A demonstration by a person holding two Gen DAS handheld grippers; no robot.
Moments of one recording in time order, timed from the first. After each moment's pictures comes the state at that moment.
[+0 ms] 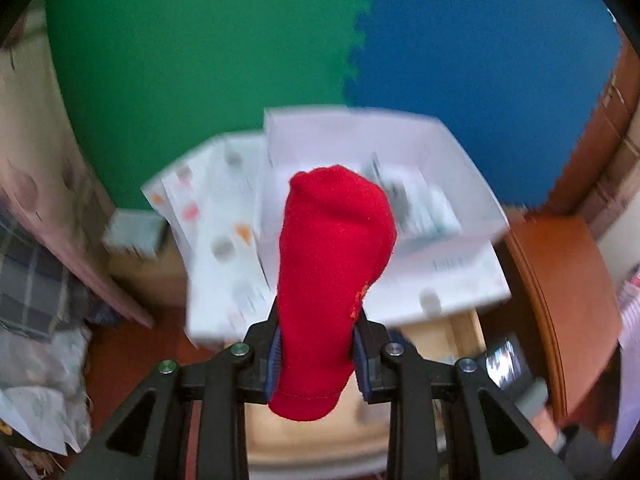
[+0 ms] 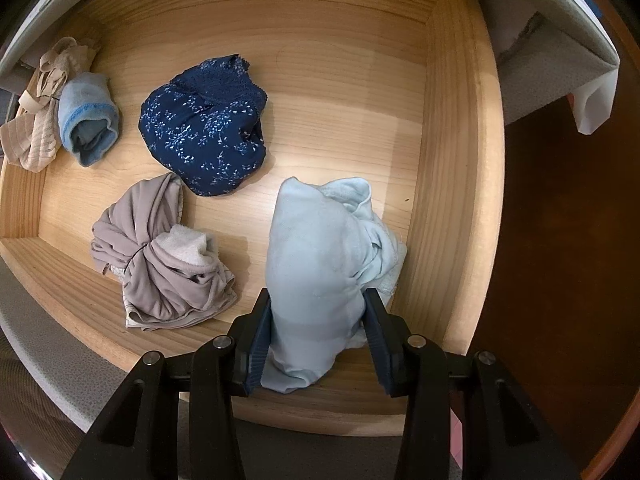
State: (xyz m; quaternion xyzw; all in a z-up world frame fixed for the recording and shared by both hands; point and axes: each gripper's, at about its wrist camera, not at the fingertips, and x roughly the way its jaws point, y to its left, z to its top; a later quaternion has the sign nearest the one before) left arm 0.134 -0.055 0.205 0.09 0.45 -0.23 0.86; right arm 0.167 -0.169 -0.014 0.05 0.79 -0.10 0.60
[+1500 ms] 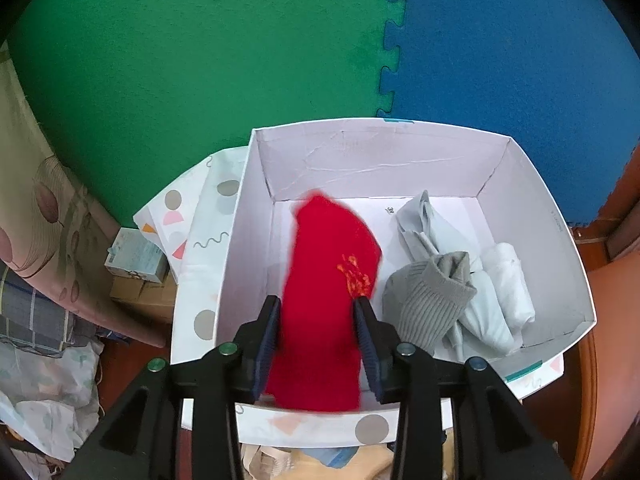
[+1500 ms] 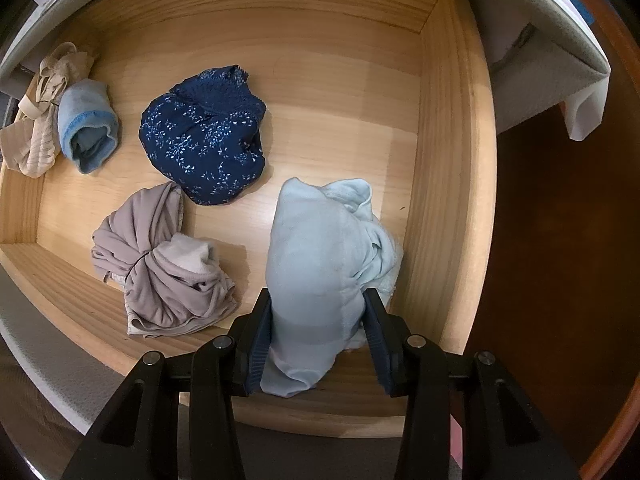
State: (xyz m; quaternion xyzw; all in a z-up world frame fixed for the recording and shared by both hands) left arm 0.246 -0.135 0.151 0.12 0.47 -0.17 0.86; right arm 0.183 -0.161 0.011 0.05 0.78 -0.12 0.61
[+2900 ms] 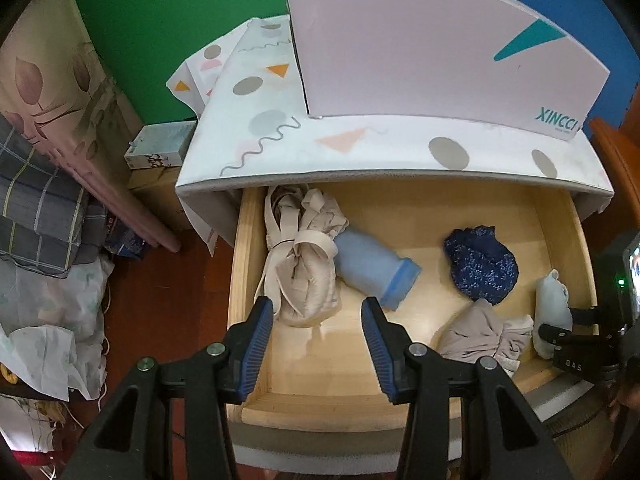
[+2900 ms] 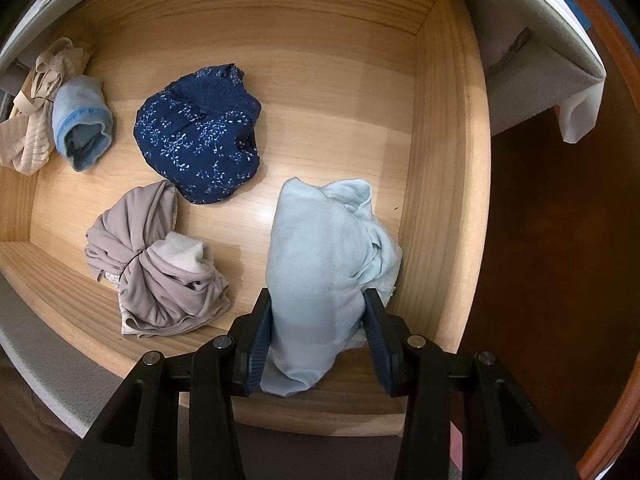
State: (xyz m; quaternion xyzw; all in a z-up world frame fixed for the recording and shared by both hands) left arm 0.097 -0.026 0.033 0.15 0.54 -0.13 0.82; right arm 0.183 -0.163 0.027 0.03 0.78 -0.12 0.61
